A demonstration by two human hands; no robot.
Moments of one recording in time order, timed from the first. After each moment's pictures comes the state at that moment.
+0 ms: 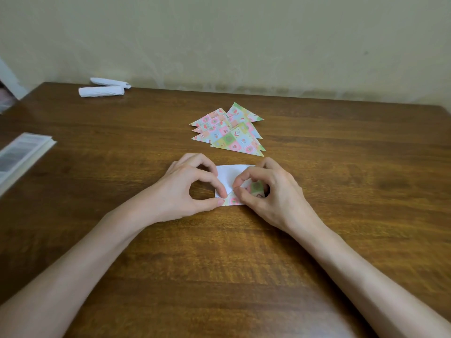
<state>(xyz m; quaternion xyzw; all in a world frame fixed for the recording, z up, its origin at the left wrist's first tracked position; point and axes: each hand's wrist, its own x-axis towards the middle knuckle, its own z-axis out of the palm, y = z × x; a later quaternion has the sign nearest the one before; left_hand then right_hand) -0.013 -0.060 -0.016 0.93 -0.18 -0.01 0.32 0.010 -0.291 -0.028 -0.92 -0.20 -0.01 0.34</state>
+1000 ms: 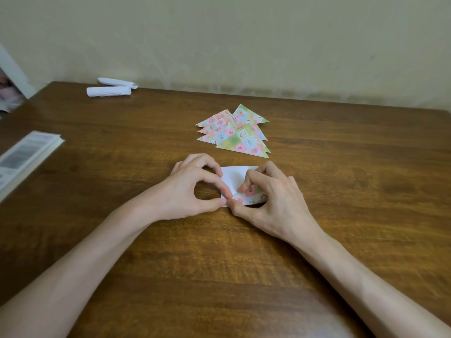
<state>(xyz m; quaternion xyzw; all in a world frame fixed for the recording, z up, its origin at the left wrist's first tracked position) -0.013 -0.056 -0.017 0.93 -0.18 -0.02 0.33 0.001 -0.283 -0.036 -0.92 -0.23 -0.07 0.29</state>
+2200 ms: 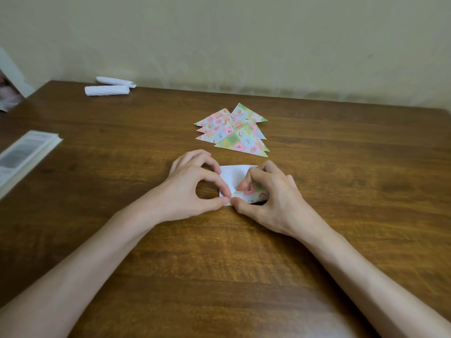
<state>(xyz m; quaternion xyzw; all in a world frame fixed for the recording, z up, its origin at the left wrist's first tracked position) -0.014 -0.060 -0.024 0.93 -0.15 0.01 0.32 0.004 -0.287 -0.023 -0.92 -0.23 0.02 0.31</state>
